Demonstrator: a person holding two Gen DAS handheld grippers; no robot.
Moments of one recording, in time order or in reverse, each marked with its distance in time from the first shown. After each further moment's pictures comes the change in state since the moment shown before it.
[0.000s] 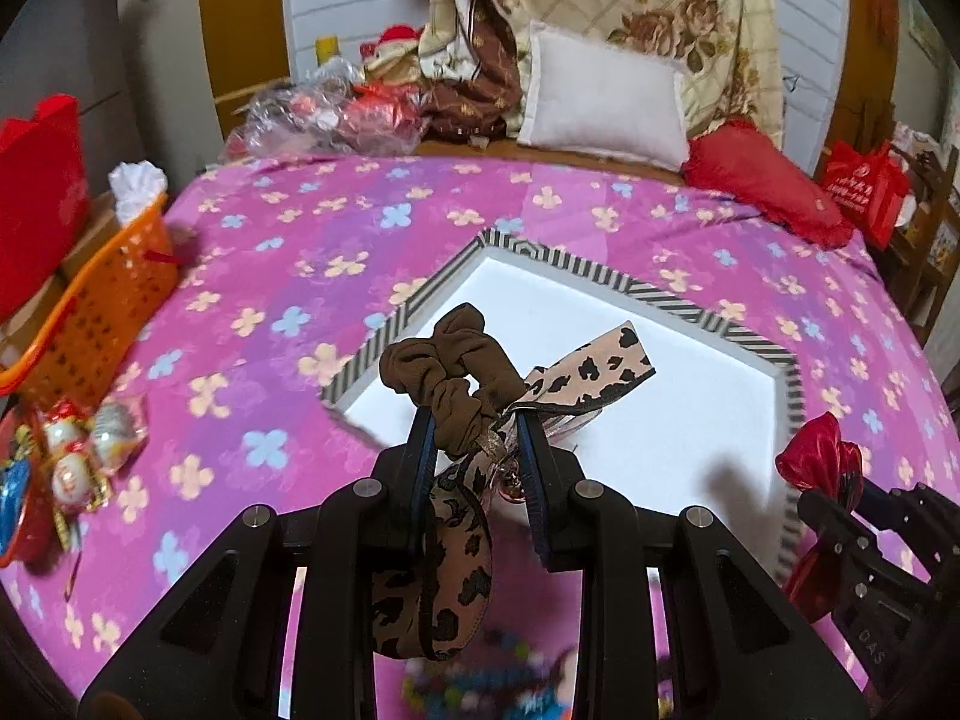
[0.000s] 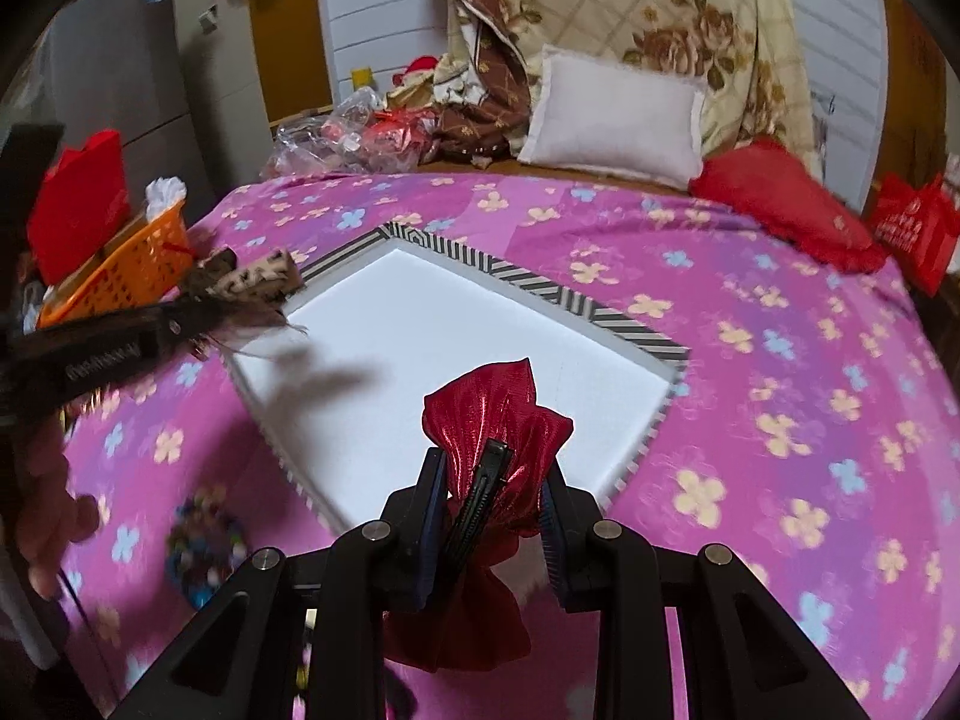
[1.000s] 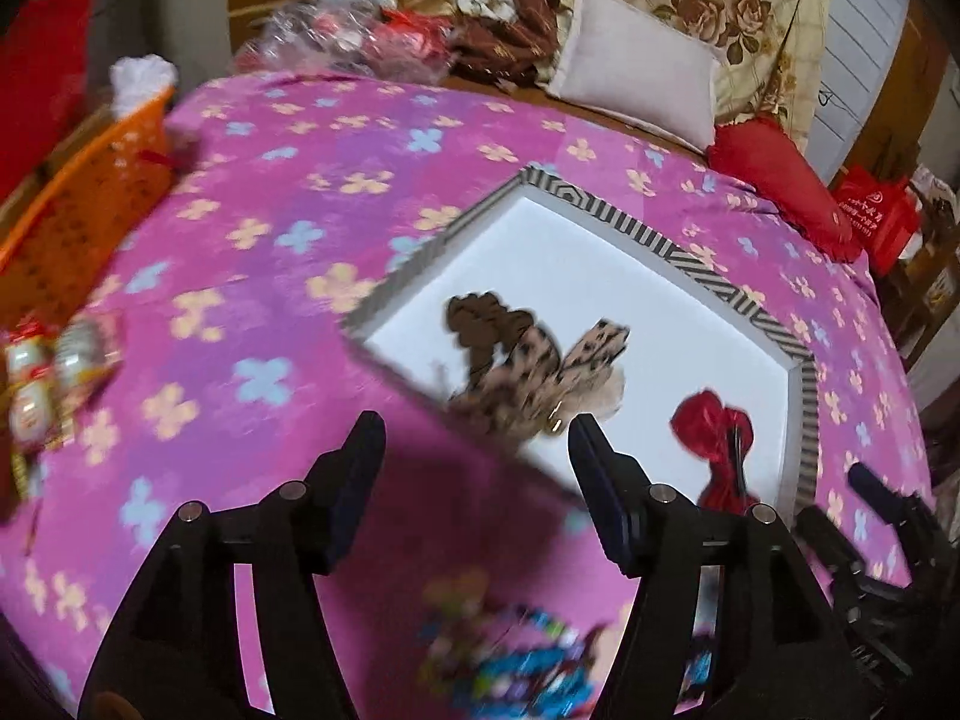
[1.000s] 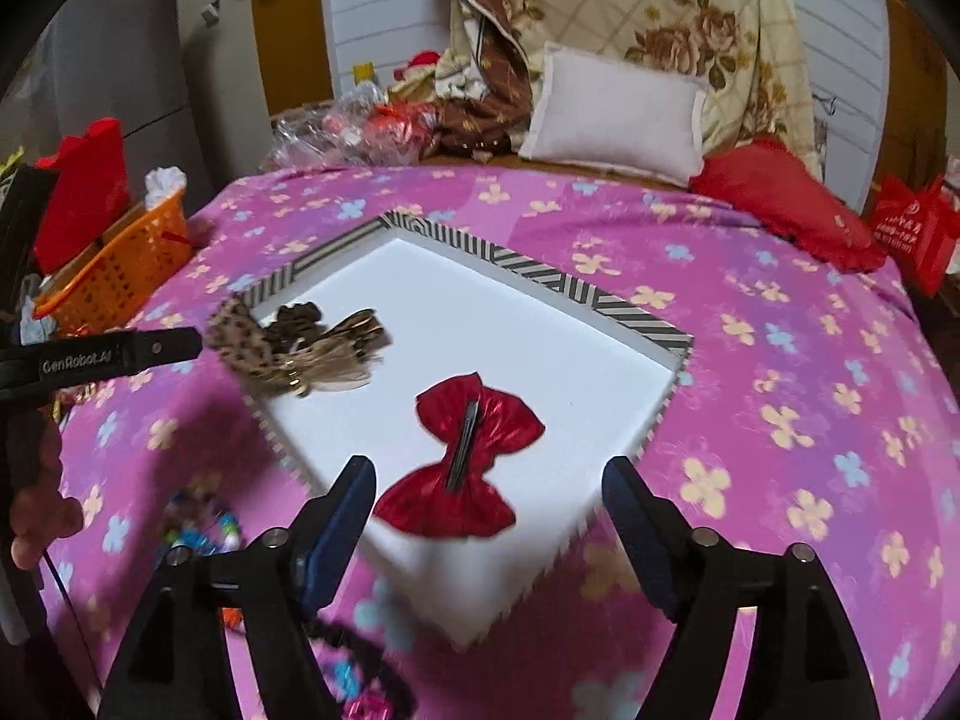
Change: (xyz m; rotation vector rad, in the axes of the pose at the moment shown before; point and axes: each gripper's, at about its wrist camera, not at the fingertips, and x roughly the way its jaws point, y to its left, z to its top) left arm 0.006 0.045 -0.020 -0.122 0.116 -0.054; right arm -0.027 0.009 -0.025 -0.033 -0.027 -0.017
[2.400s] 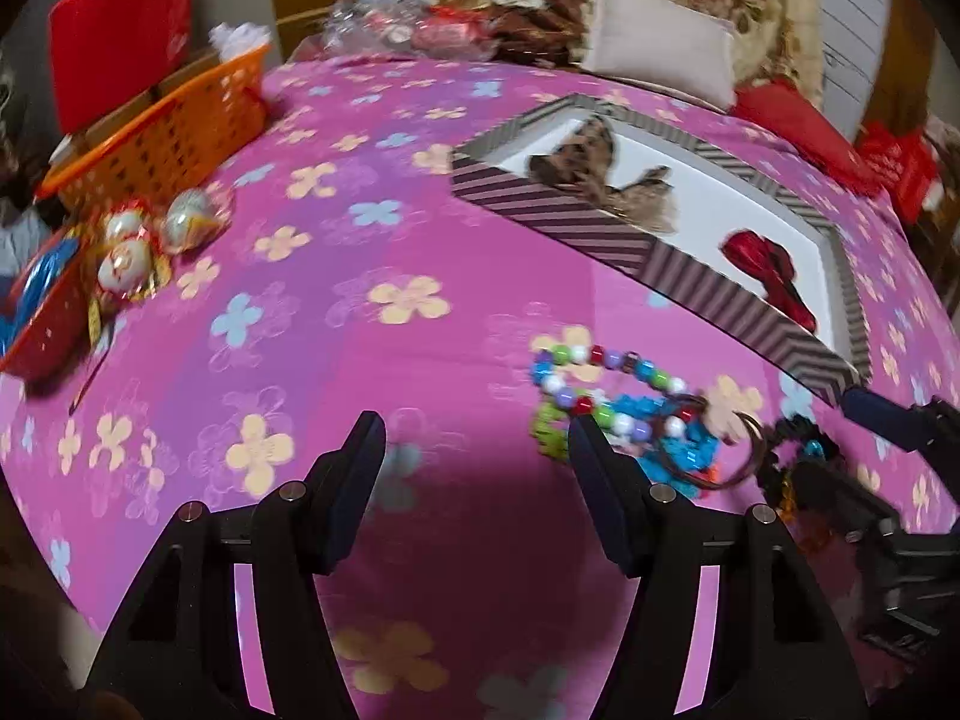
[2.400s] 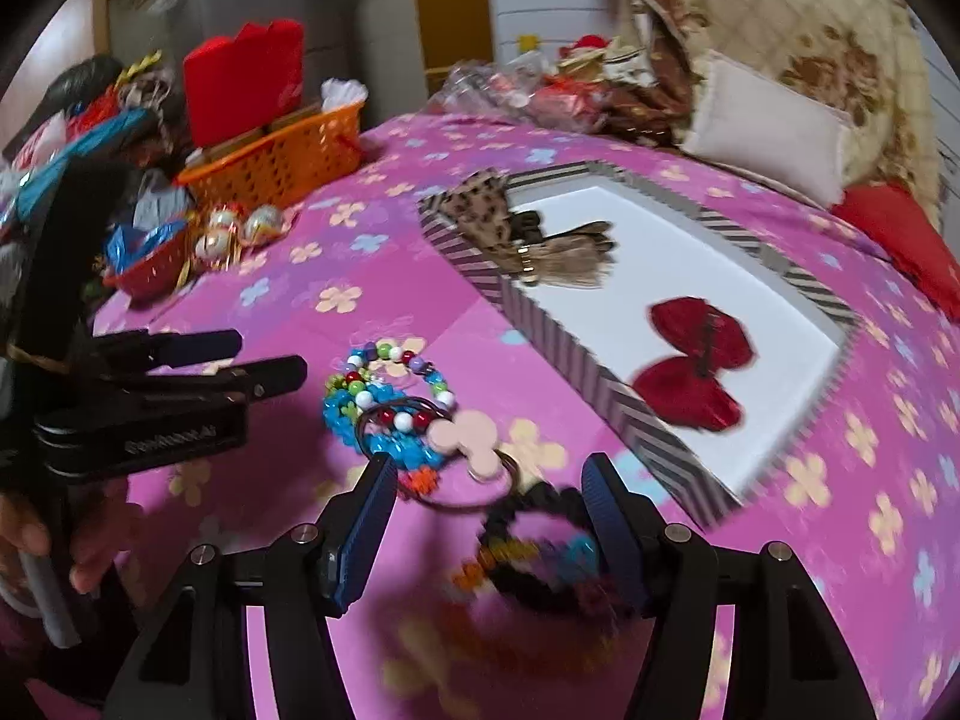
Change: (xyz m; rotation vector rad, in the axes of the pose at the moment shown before) left arm -0.026 0.033 -0.119 0.009 -0.019 0.120; right arm 0.013 0.092 -0.057 -0.224 0.069 0.268
